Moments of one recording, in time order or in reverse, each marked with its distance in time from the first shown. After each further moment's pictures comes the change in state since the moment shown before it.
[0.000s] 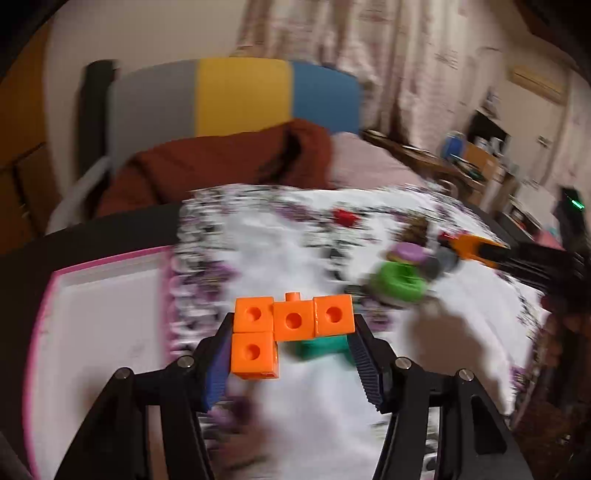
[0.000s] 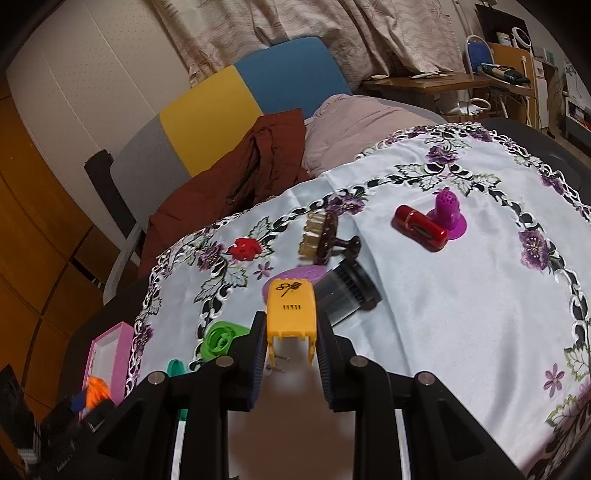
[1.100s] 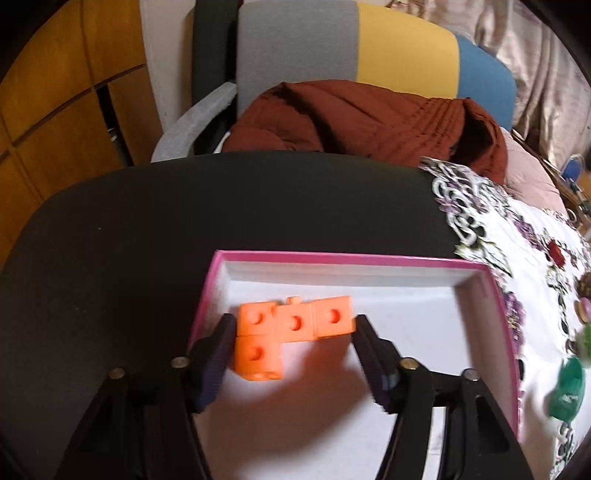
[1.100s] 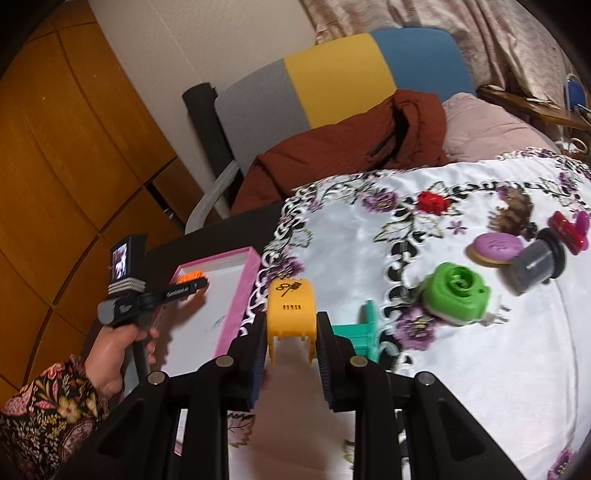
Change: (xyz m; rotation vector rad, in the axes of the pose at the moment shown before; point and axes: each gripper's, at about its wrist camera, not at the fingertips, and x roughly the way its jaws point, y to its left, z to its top) left arm 0.084 0.218 0.017 -0.219 0.181 0.322; right arm 0.026 0.185 -0.077 -0.264 0.128 0.233
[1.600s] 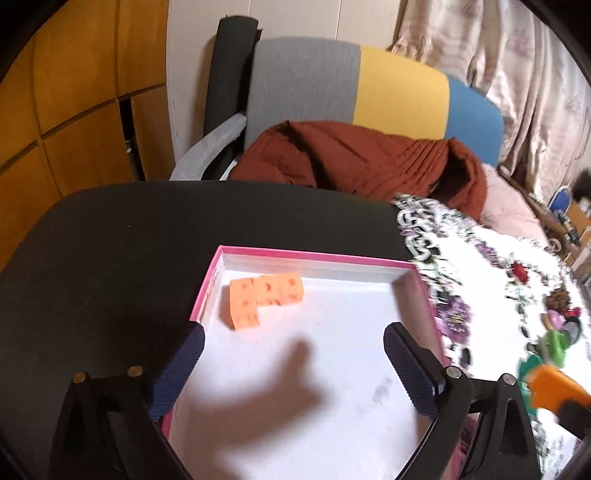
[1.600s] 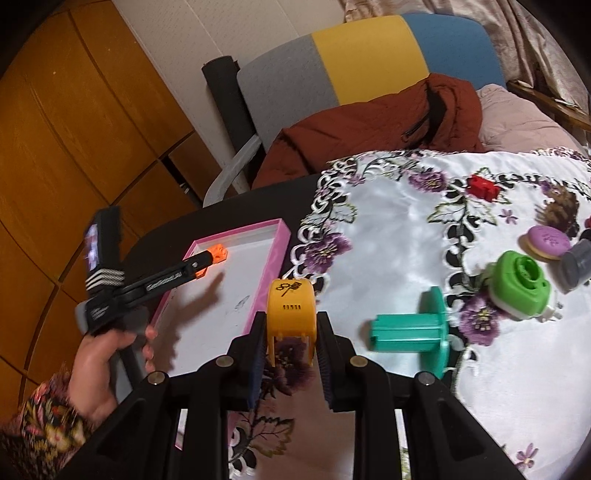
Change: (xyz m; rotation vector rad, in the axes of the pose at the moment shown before) left arm -0.078 -0.006 -0.036 -0.071 -0.156 -0.042; right arm 0.044 0.037 -0.008 -0.049 0.075 0.049
